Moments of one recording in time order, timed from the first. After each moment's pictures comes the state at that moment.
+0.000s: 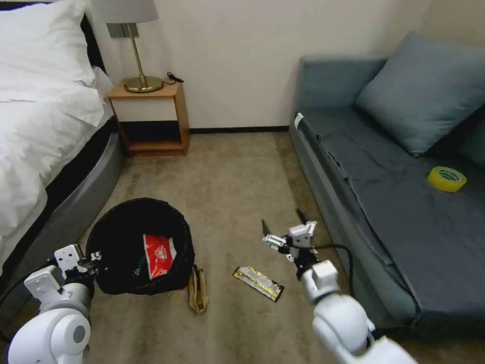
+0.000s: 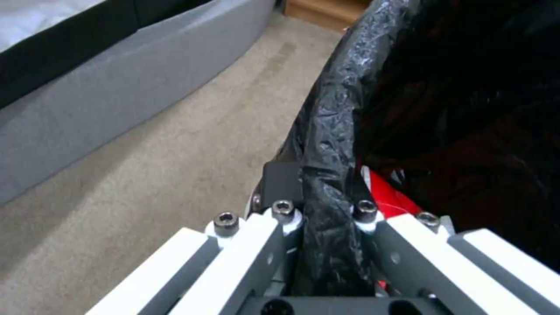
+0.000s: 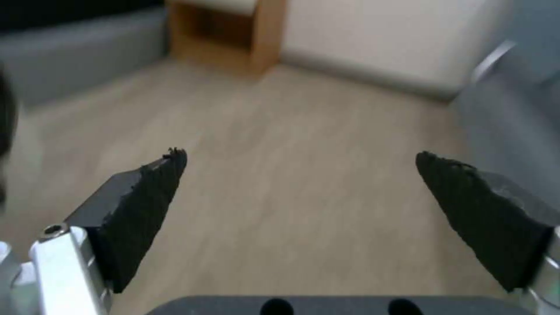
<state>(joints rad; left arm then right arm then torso) 1.50 -1.46 -0.90 -2.25 -0.52 0.66 -0.28 -1.10 0.99 -0.02 1.93 0.40 -0.29 0.19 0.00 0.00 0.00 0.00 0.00</state>
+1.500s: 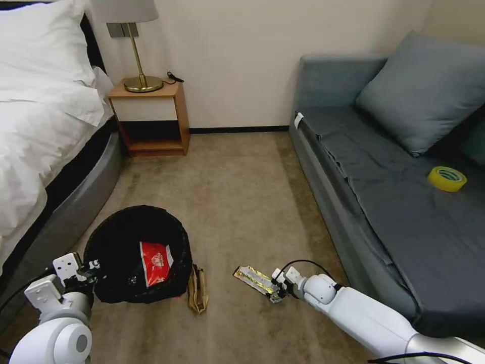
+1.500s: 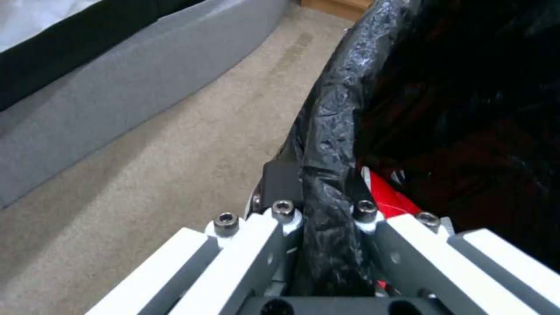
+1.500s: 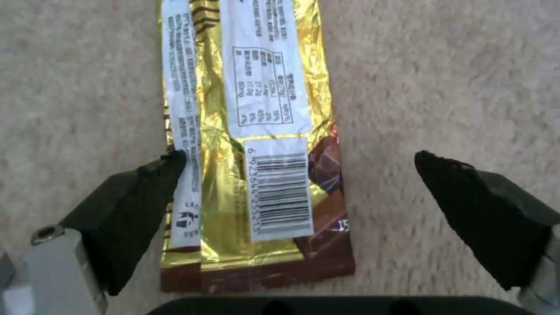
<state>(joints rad) 1.54 -1.49 -0.91 -2.25 -0.48 0.64 -0.27 -0.65 1.08 -0.55 1.03 0.35 -0.30 -0.19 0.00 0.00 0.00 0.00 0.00</state>
